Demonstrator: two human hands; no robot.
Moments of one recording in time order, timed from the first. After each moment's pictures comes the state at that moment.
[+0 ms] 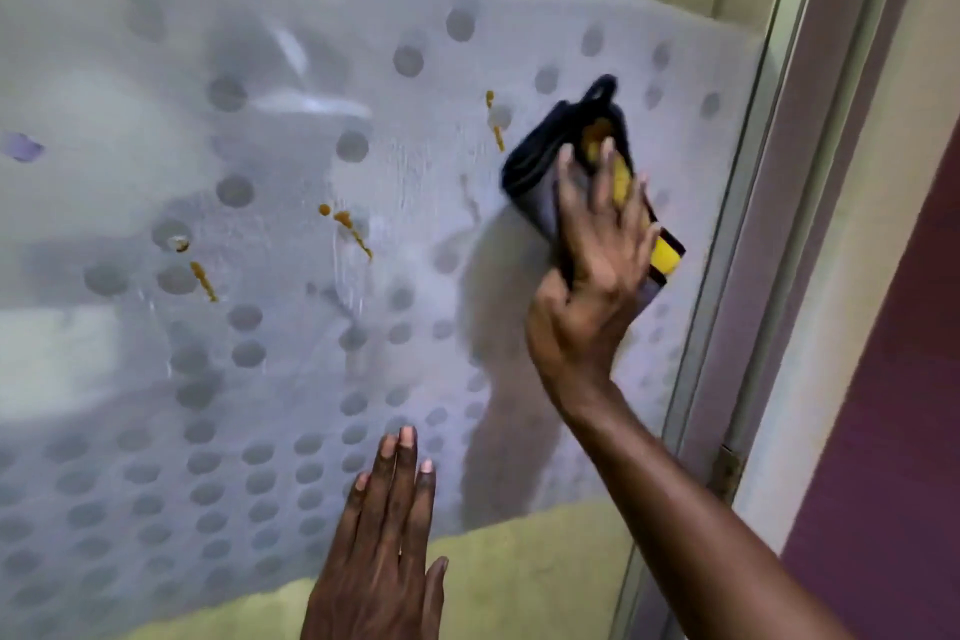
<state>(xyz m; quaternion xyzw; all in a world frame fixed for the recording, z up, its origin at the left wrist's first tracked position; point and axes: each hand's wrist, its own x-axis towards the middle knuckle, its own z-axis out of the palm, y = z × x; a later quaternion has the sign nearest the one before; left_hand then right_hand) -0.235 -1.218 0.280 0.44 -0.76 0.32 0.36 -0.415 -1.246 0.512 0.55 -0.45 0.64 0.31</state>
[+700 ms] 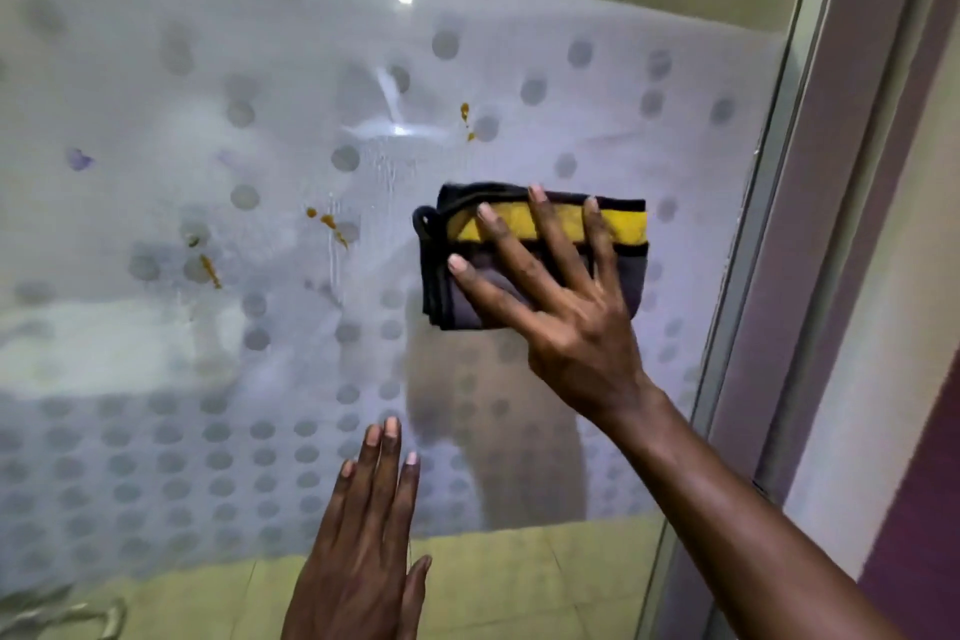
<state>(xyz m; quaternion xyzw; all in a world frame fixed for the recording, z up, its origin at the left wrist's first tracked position) -0.246 -1.205 0.282 0.50 -0.73 0.35 0.31 -0.479 -1.253 0.501 0.70 -0.29 0.39 0.53</state>
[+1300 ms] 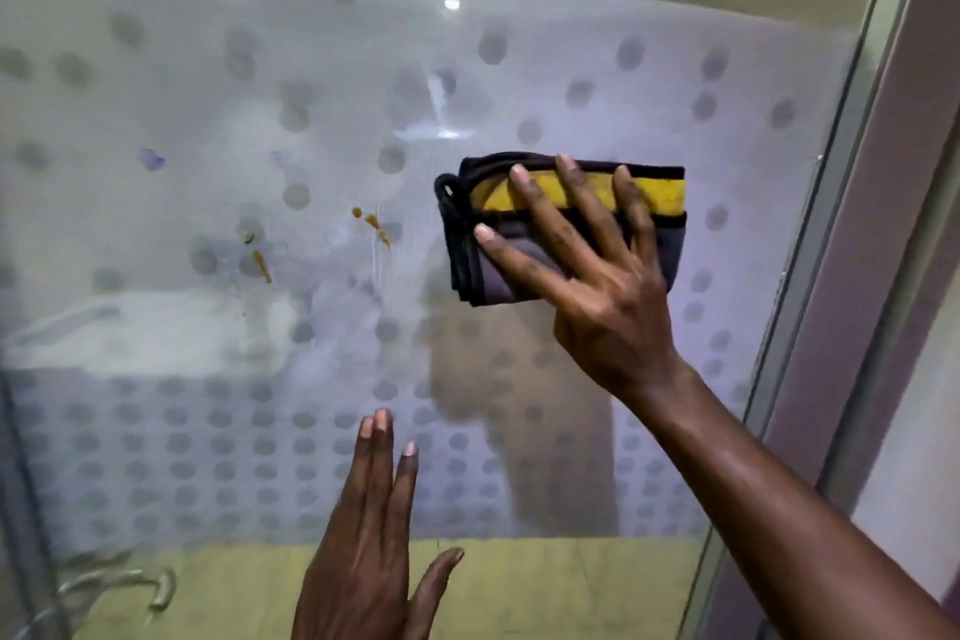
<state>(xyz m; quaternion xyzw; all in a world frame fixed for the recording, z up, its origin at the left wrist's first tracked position) -0.238 -1.187 0.293 0.51 -0.71 0.31 0.38 -0.467 -1.262 0.528 0.68 -0.25 0.42 0.55</state>
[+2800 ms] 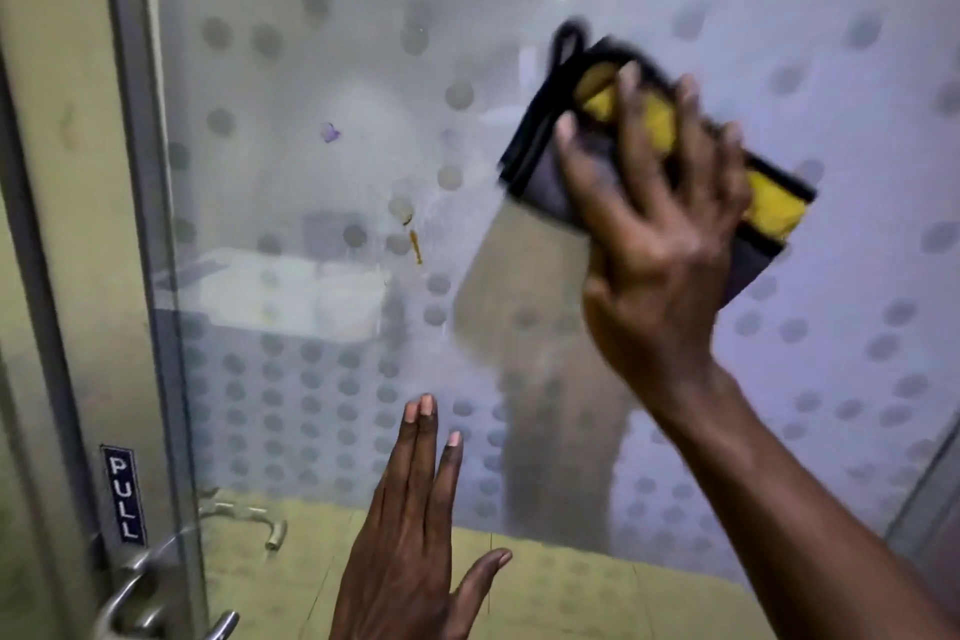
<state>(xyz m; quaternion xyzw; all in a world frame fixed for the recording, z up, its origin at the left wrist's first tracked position) -0.184 -1.177 0.289 0.56 -0.68 0.26 0.40 -0.350 -1.247 0.543 0.69 -0.30 0.53 0.40</state>
